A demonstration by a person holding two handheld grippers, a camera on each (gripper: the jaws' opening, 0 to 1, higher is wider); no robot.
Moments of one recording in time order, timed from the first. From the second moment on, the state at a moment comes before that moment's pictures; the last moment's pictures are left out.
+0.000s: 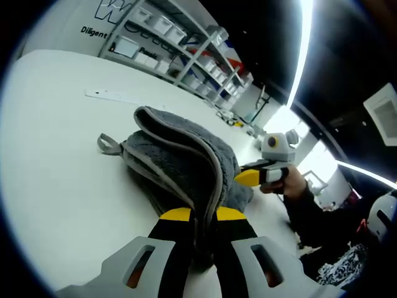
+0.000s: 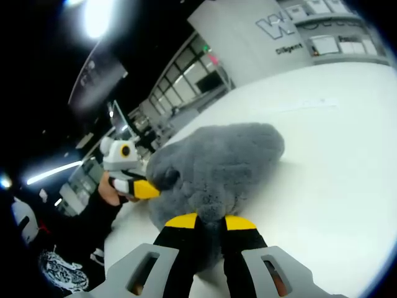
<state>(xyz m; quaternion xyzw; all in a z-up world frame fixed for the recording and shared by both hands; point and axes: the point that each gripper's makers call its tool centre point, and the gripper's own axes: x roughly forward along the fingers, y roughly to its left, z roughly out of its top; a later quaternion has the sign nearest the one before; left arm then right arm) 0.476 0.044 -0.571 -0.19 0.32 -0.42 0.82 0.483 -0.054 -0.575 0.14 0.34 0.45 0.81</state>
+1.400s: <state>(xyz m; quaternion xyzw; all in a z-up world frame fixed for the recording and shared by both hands) 0.481 0.047 -0.572 -0.18 0.31 -0.42 0.84 0.477 -0.055 -0.574 0.13 0.33 0.45 0.82</state>
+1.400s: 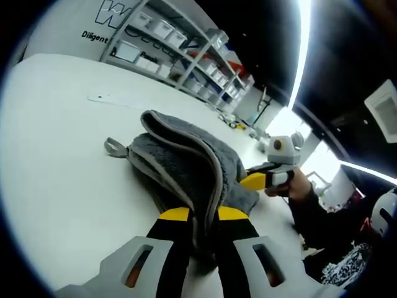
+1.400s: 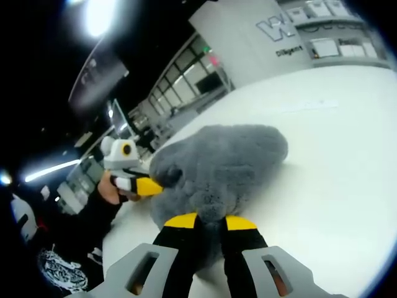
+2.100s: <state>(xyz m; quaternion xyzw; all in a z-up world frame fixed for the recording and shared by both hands) 0.487 0.044 -0.572 -0.15 0.31 -0.43 0.83 0.463 -0.057 -0.574 0.14 0.32 0.43 0.83</state>
